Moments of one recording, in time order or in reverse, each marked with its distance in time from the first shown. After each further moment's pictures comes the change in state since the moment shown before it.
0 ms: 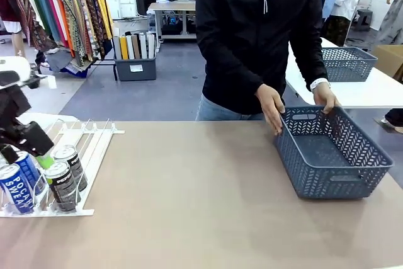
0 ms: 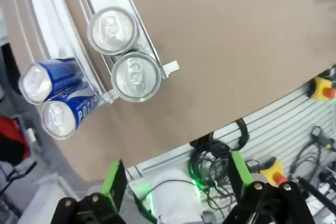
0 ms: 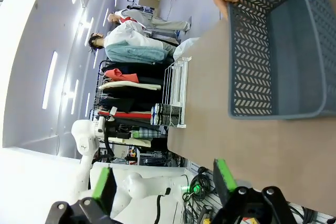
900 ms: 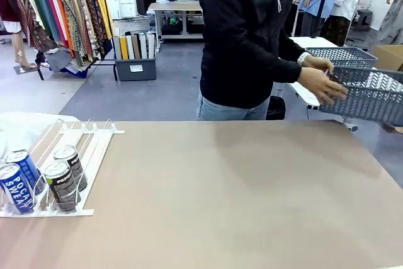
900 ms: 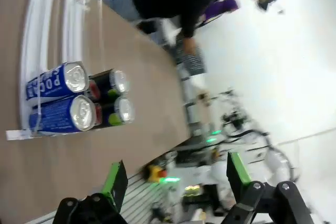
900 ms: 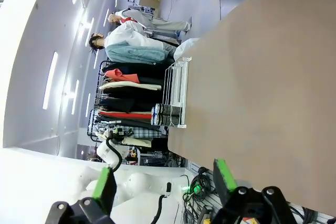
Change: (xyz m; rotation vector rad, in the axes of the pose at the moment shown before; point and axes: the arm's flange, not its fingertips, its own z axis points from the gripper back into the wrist) left arm -0.162 0.254 -0.003 -0.977 -0.598 0.466; right arm 0.000 -0.001 0.000 0.002 -0.001 -0.001
